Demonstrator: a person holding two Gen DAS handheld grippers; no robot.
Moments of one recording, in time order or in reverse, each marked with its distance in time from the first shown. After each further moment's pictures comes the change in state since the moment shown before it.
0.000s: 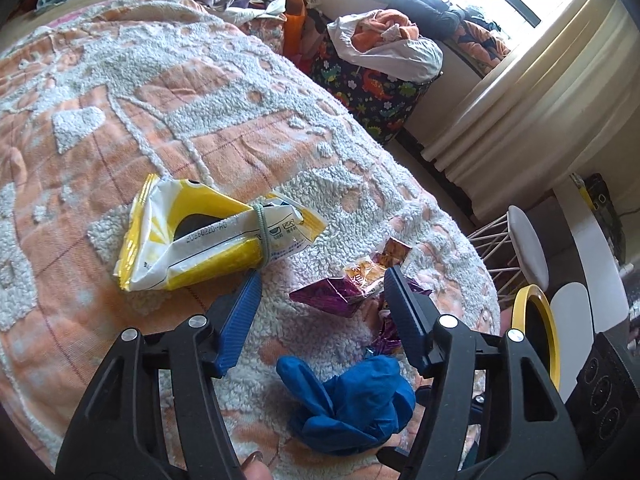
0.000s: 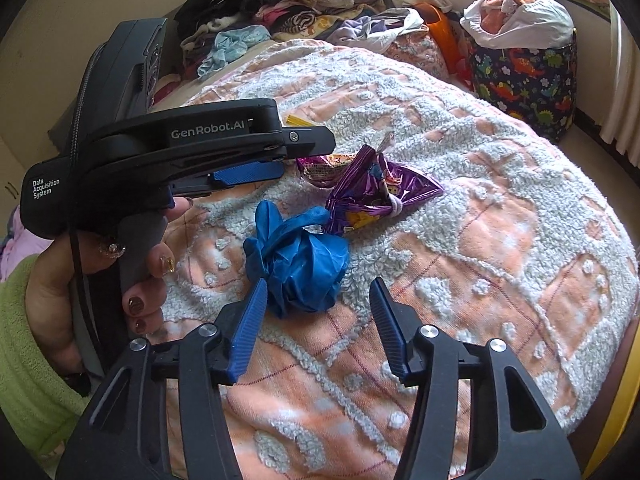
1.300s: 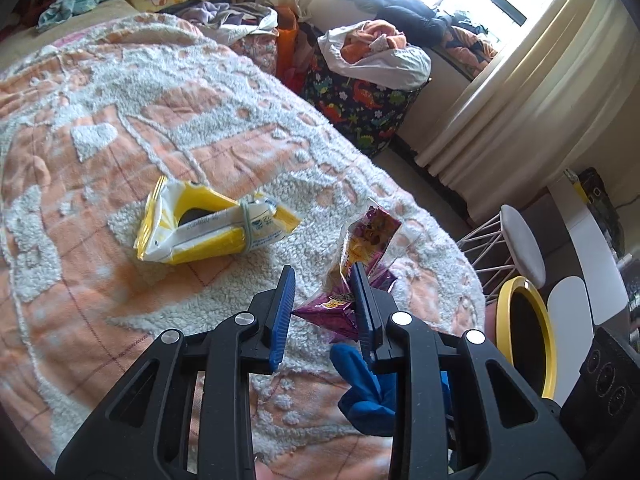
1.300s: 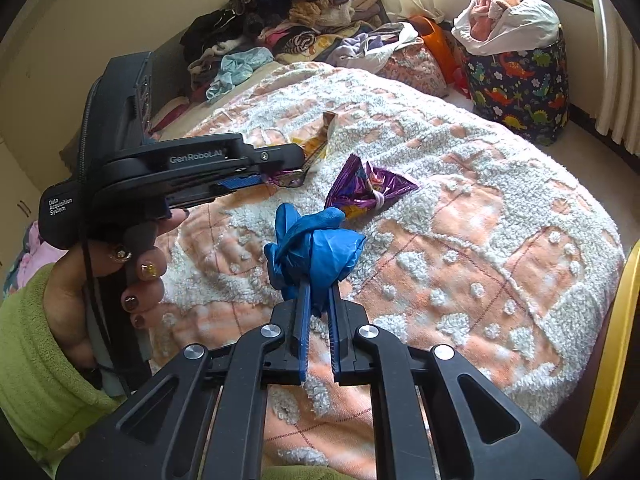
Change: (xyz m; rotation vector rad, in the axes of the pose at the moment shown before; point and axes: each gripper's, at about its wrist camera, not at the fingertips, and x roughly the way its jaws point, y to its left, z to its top) left arm -0.036 -0.025 -0.013 0.040 -0.059 0.010; right arm -0.056 -0.008 -0.020 0.041 -0.085 0.037
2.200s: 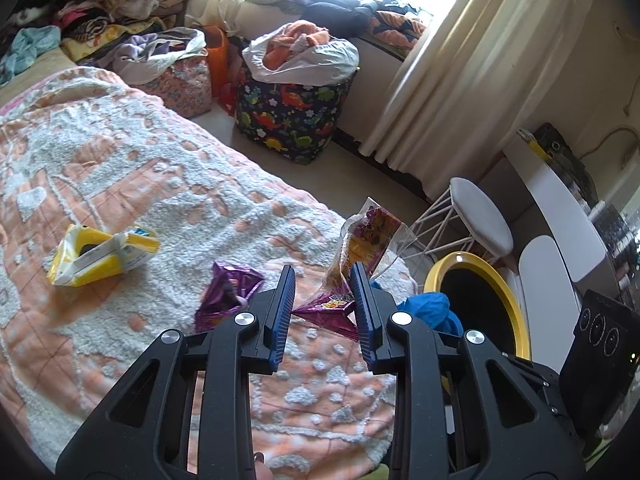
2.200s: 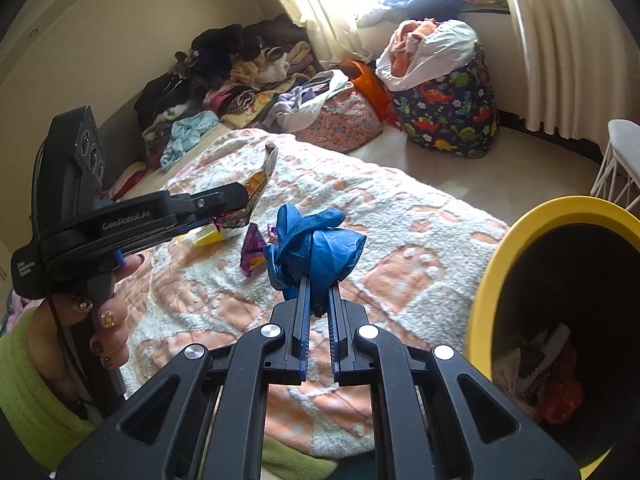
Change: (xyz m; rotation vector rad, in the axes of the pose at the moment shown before) left arm -0.006 -0.101 -0.007 0.189 -0.002 -0.108; right arm -0.092 -0.060 -0.011 0.153 -0.188 -0.145
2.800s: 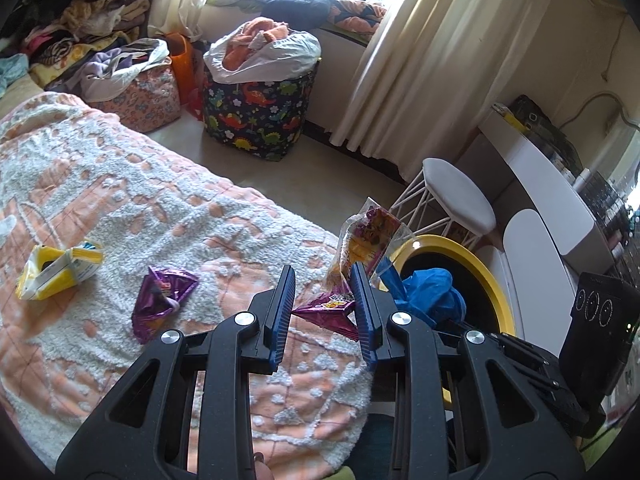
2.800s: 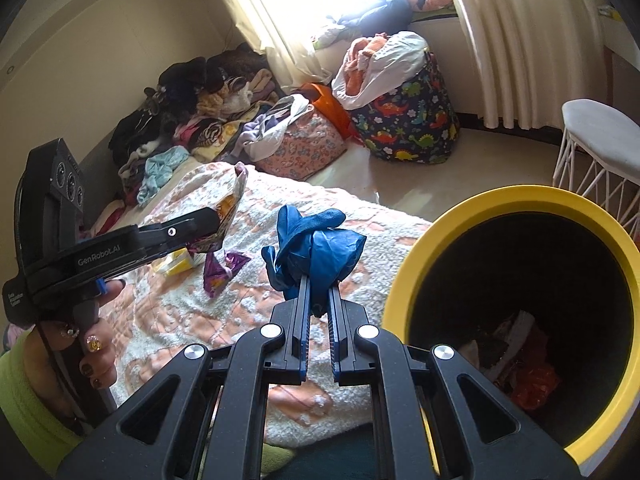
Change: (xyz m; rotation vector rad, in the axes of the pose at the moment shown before) left arm 0.012 -0.055 -0.004 0.101 0.023 -0.046; right arm -0.041 -0.049 -0.007 0.110 -0.087 -0.073
